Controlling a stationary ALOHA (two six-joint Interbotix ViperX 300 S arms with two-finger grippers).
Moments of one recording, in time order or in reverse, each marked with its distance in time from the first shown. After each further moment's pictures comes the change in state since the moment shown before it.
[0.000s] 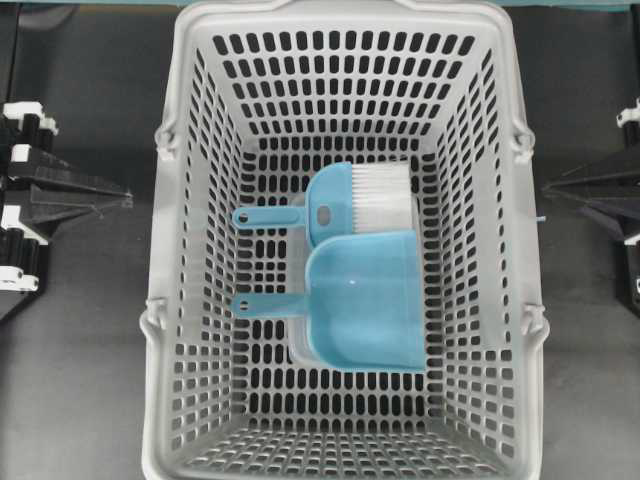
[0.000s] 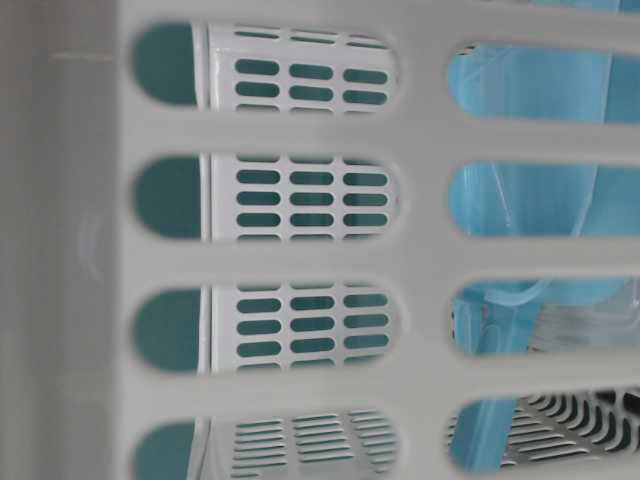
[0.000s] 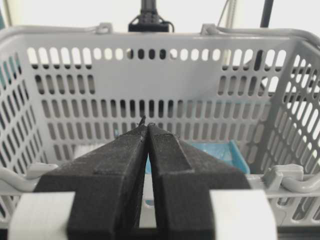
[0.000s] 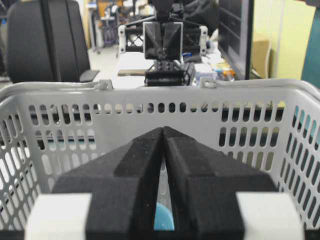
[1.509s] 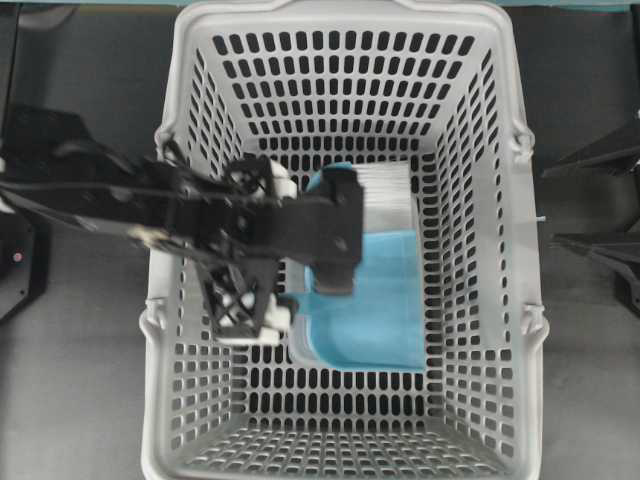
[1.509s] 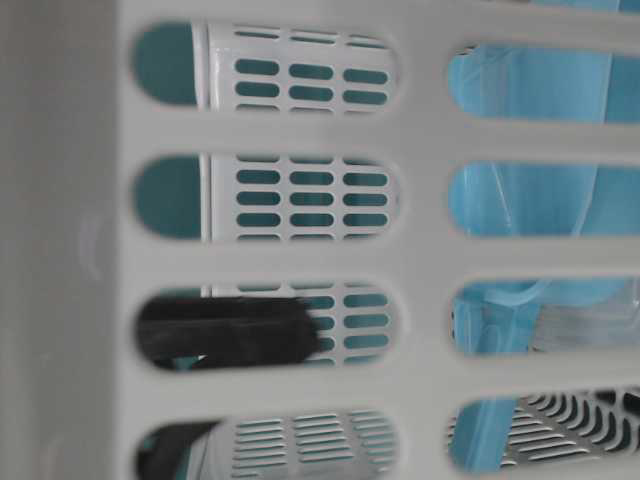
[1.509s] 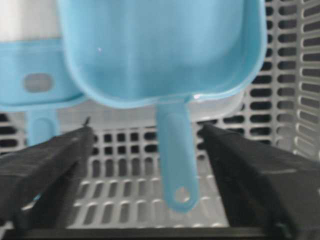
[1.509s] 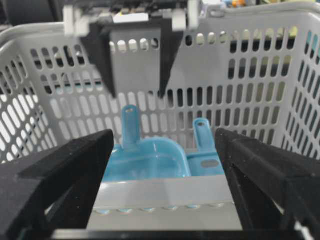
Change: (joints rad) left arm -0.121 0.966 -1.049 0.038 1.293 -0.087; right arm 0.009 -0.083 0.000 0.008 0.264 0.064
